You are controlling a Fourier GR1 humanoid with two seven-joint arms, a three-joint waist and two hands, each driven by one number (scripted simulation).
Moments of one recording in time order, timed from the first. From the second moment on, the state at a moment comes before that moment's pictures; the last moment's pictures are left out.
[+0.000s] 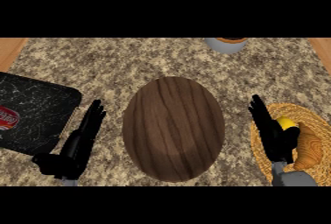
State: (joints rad) left arm 0.05 0.24 -0.26 -1.59 0.23 0.16 -0.08; right arm -0.07 -0.27 0.16 -1.34 -0.21 -0.15 -0.07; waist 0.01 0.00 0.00
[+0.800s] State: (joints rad) left arm -0.14 0.44 -0.09 -1.52 0.31 0.01 0.18; right arm 0.00 -0.38 0.09 -1.46 0.18 -0.57 -0.15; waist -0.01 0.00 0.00
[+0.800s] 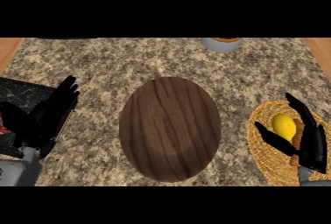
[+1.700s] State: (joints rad) left arm -0.22 0.45 -0.06 -1.47 0.31 -0.04 0.23; right arm -0.22 -0.62 0.24 -1.81 0.57 -0.05 0.91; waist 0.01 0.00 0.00
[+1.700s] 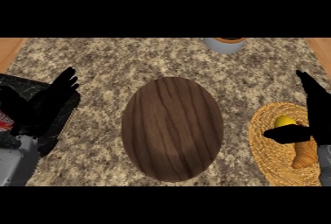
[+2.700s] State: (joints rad) left arm -0.20 0.39 -0.06 -1.48 0.26 -0.03 0.23; right arm -0.47 -0.57 0.27 -1.64 0.43 0.29 1.11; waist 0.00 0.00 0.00
